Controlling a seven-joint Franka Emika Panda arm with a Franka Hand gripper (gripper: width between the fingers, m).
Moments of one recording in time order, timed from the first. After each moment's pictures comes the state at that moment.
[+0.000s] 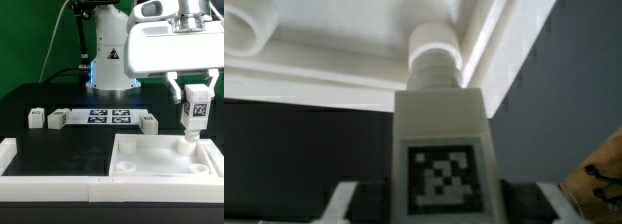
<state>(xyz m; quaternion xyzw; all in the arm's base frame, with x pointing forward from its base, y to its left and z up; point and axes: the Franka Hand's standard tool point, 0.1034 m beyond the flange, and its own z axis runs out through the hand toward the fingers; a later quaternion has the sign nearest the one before) 0.608 0.106 0.126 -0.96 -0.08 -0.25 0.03</state>
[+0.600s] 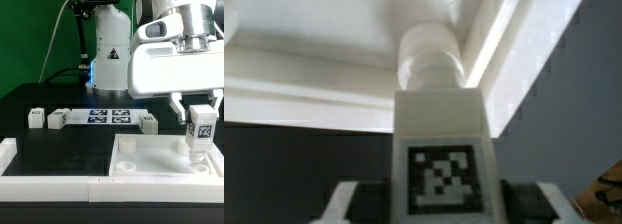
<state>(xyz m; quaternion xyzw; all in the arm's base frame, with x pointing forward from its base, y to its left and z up) 0.617 0.112 0.097 -0.96 -0.07 -0.25 0.03</state>
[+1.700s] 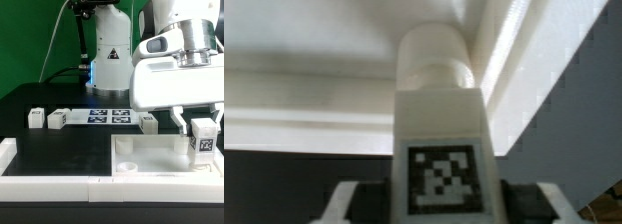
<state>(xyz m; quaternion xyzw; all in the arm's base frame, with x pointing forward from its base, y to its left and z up) 0.621 0.115 0.079 -0.96 -0.06 -0.26 0.03</state>
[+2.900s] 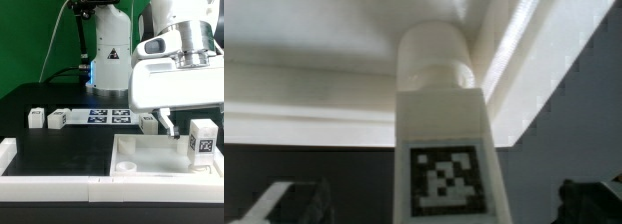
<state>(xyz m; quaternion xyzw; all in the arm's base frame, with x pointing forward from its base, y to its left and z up) 0.625 0.113 0.079 -0.96 -0.05 -0.28 0.03</state>
